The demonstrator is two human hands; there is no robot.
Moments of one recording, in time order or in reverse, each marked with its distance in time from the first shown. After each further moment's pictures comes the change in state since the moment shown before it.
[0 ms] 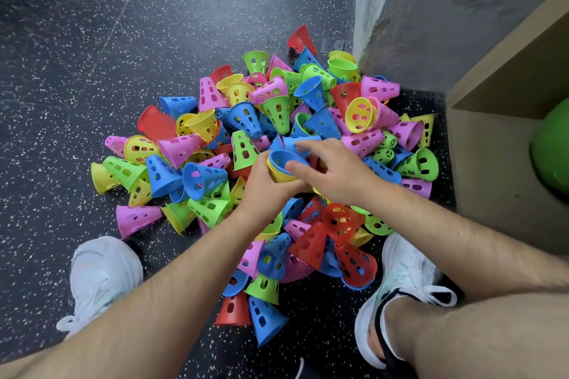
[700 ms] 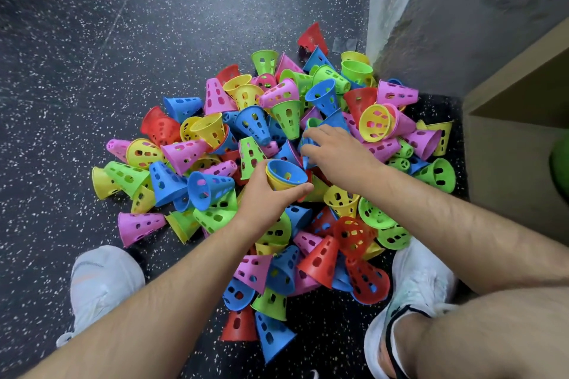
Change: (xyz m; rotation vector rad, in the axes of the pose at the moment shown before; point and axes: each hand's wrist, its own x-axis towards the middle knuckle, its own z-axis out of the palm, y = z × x) left_hand 0.027 -0.019 -0.017 0.055 0.038 -0.059; right_hand 0.069 0.026 0.004 -0.782 0.050 -0.421
